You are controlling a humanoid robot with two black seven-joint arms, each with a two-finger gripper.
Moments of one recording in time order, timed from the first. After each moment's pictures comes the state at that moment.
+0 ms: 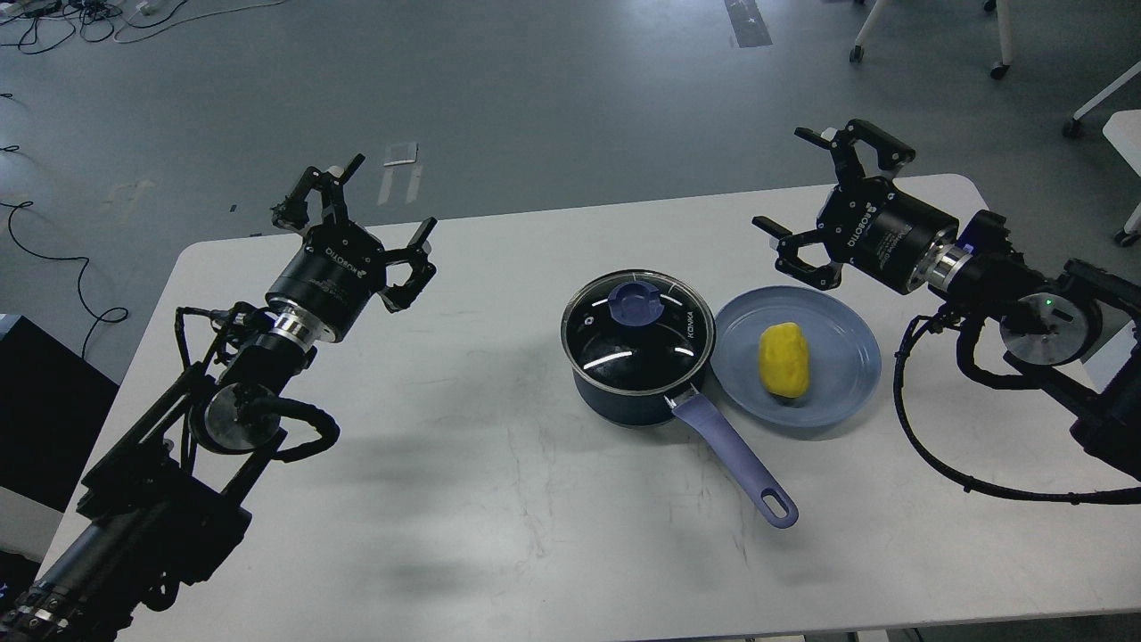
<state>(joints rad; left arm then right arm) -0.54 0.35 -0.96 -1.10 0.09 -0.27 -0.17 0.62 -0.50 0.72 1.07 0.00 0.41 0.06</state>
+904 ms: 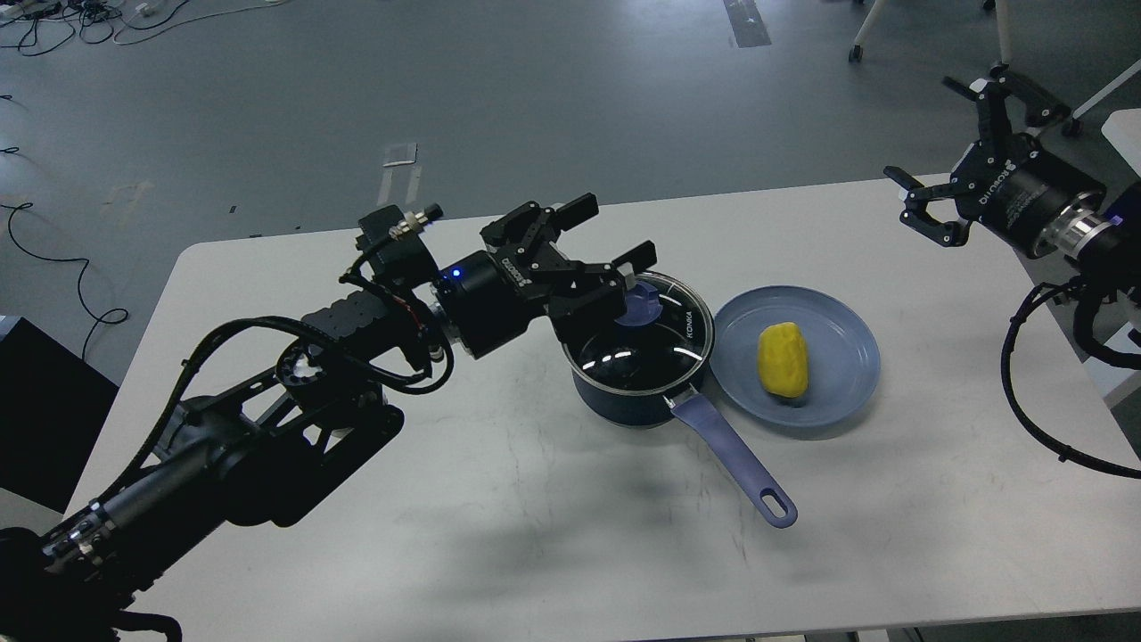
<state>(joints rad) -0.73 0.31 -0.60 -1.26 2.04 0.12 -0.47 0.57 -0.66 0.84 1.00 0.01 0.40 0.09</state>
